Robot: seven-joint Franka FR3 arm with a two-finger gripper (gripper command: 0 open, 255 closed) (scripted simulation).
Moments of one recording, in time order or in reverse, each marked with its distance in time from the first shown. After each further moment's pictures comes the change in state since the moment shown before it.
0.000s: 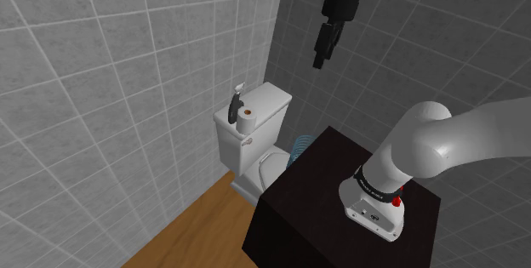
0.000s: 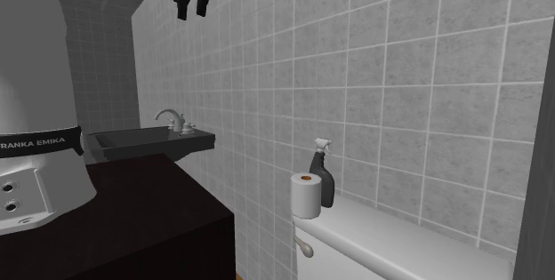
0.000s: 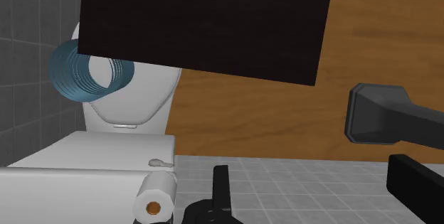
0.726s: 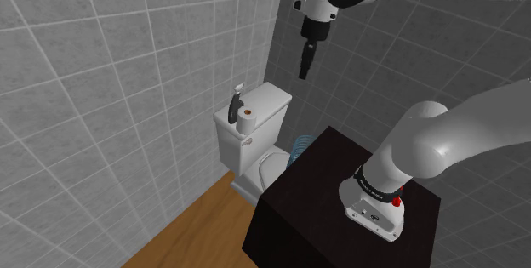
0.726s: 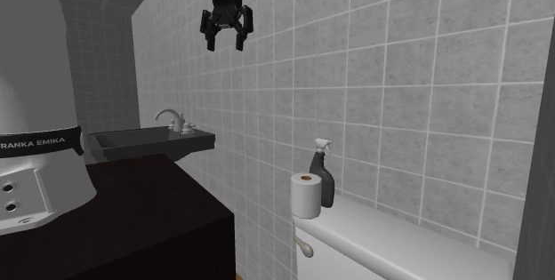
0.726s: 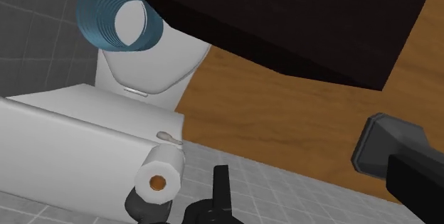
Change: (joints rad) arm 0.012 0.197 -0.105 -0.077 -0.119 0.293 -0.314
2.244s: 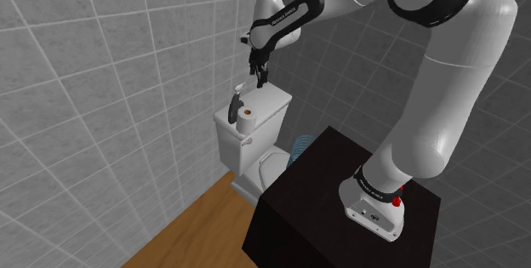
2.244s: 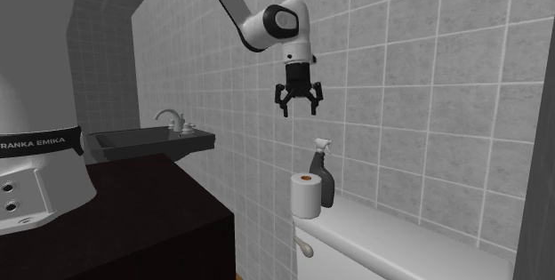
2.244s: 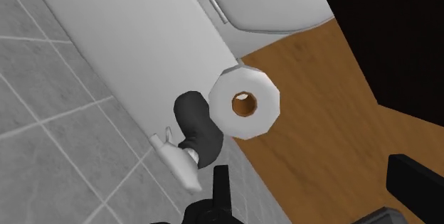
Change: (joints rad) arm 0.010 0.833 -0.080 0.384 -0.024 0.565 -0.700
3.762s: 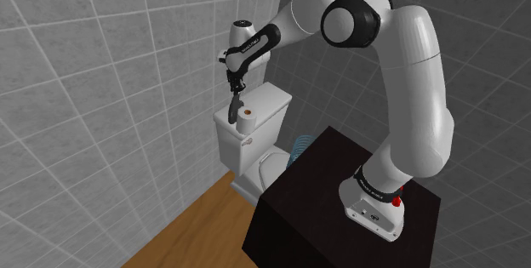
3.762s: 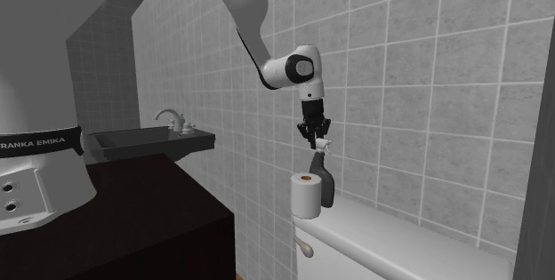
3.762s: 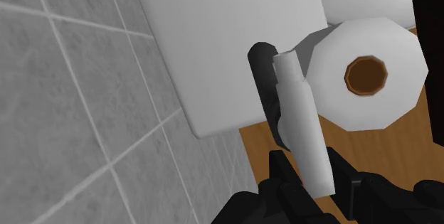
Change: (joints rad) arm -0.031 0.432 0.069 0.367 -0.013 0.125 -0.207
